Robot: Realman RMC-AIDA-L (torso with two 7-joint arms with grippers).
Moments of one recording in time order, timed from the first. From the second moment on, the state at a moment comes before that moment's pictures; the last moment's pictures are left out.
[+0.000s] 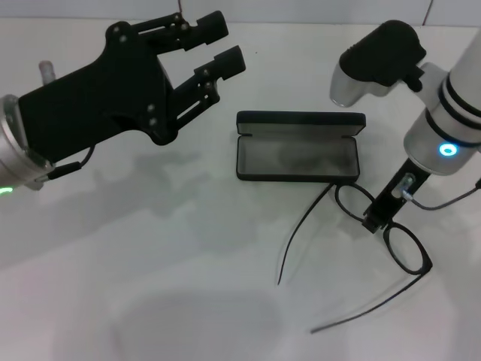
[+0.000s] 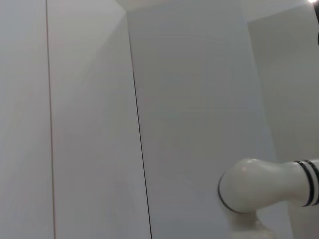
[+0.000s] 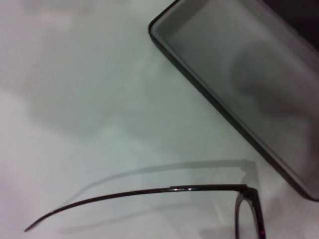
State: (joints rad) left arm -0.17 -2.09 1.28 1.05 1.09 1.56 -1.13; right arm 0.89 2.03 -1.67 -1.04 -2.48 -1.52 2.79
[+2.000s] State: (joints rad) left arm -0.39 -2.10 1.38 0.71 1.16 1.74 -1.11; right arm 0.23 2.02 -1.47 -1.27 -1.35 -1.38 1.55
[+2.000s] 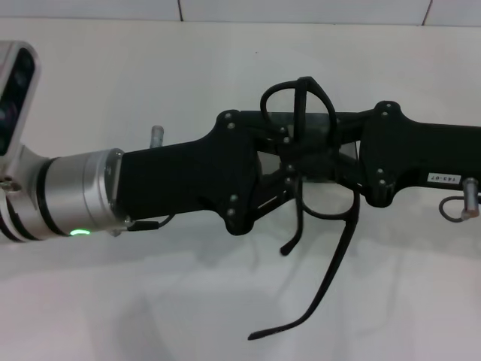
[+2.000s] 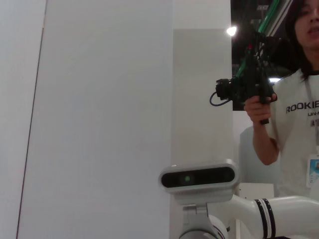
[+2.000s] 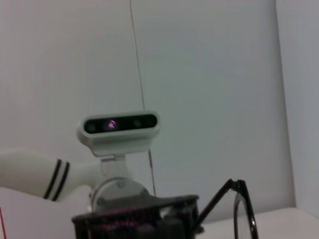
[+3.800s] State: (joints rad) left arm -0.38 -2.10 1.43 0.64 1.09 1.75 -1.06; right arm 0.26 2.02 -1.46 -1.11 -1.22 -1.49 1.45
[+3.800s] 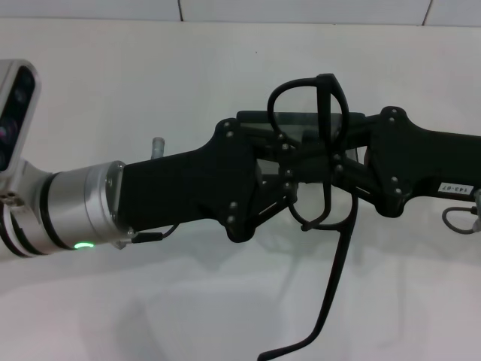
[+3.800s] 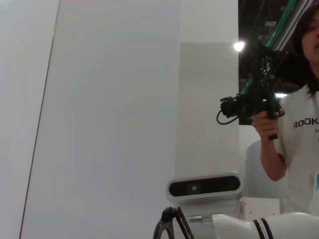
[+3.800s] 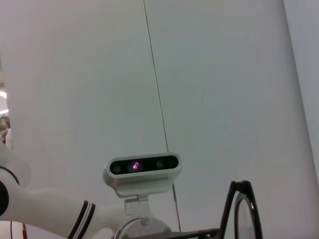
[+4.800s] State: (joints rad) left arm -0.45 -2.09 1.48 0.63 1.14 1.84 -1.06; right arm 0.28 2.02 -1.14 -0.70 -0.82 -1.90 1.22
